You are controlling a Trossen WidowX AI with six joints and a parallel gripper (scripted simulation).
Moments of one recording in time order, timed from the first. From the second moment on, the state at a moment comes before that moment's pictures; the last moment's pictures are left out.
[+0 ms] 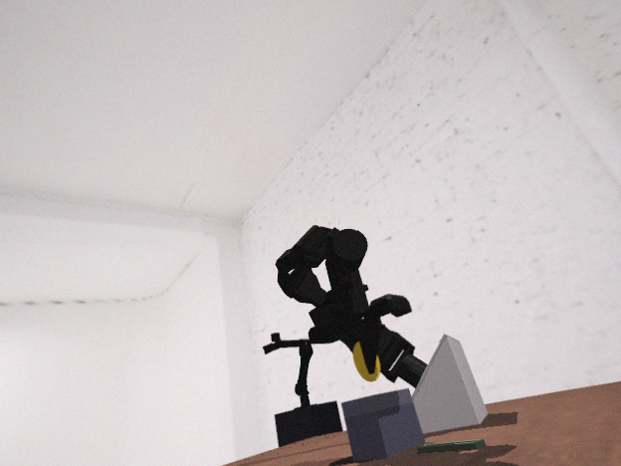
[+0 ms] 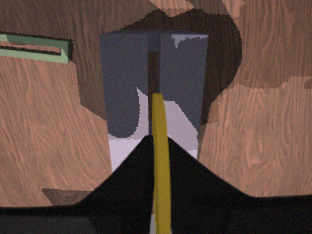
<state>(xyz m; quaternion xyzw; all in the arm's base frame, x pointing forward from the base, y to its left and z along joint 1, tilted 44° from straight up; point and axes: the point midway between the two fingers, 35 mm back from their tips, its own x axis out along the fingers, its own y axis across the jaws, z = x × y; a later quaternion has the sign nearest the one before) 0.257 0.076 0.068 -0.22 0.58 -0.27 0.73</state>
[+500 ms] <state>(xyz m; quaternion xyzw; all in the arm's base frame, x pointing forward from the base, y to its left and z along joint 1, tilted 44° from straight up) 0.259 0.075 0.067 -0.22 0.58 -0.28 0.73</state>
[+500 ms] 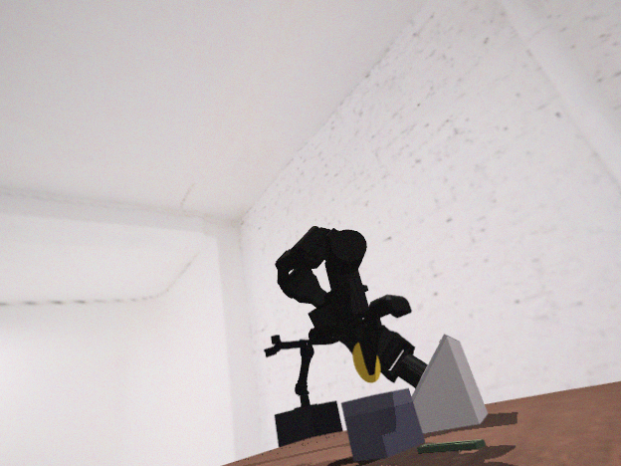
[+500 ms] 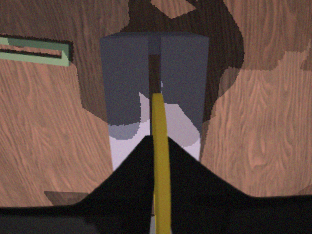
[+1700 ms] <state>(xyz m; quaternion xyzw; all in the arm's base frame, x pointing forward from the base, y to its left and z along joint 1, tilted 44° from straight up) 0.260 0.065 0.057 -0.22 0.58 -0.27 0.73</state>
